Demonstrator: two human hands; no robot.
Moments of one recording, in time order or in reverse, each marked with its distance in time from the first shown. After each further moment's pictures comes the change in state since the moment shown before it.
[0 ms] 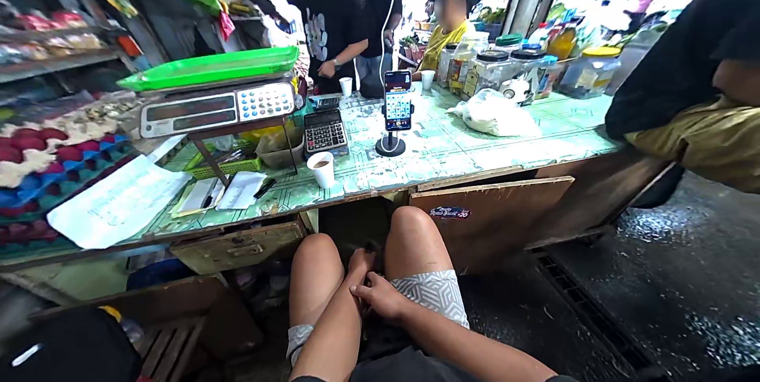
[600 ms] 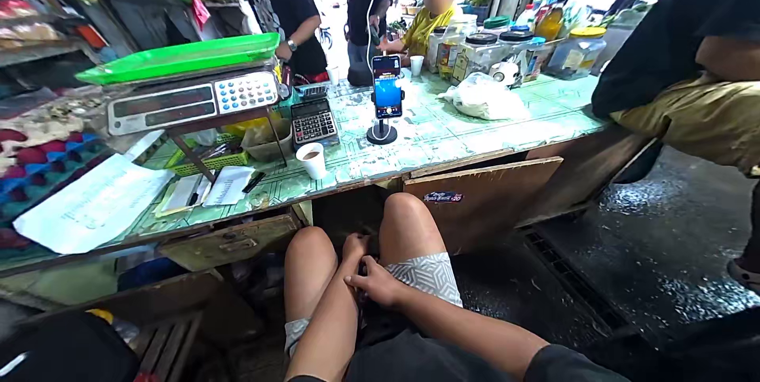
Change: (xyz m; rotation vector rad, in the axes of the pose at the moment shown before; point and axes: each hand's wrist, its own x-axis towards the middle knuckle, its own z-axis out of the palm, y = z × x) left_hand -0.005 0.002 -0.008 -0.124 0.026 0.027; right_hand -0.005 -0.002 0.002 -0.094 0.021 -0.045
